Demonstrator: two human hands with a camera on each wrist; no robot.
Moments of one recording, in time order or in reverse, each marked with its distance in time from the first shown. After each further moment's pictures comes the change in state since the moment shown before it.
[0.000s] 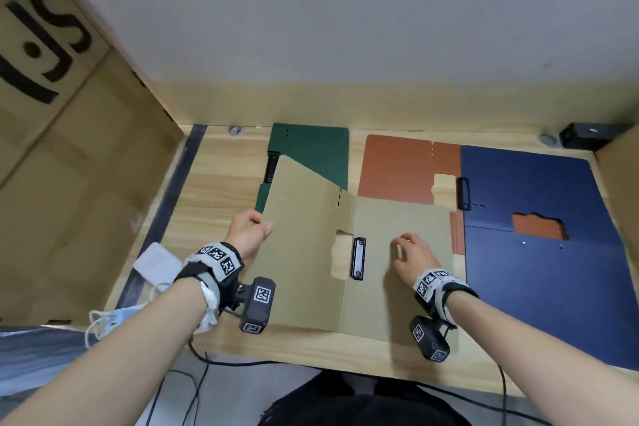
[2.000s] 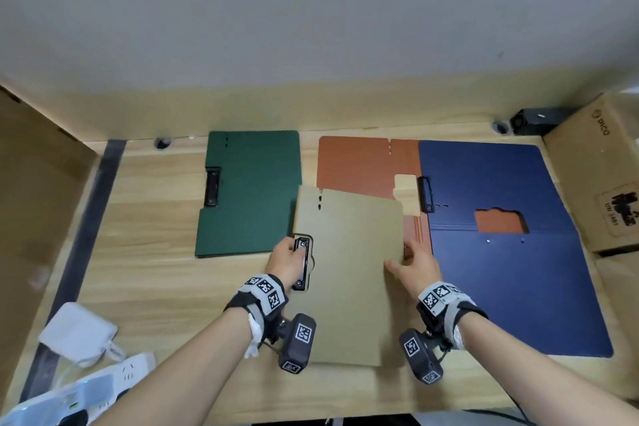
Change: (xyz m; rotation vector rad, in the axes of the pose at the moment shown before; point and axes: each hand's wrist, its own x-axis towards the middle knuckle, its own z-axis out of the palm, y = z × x) left_hand 0.055 -0.013 0.158 0.240 -0.262 0.014; right_hand 0.010 0.040 -0.032 0.454 0.153 0.373
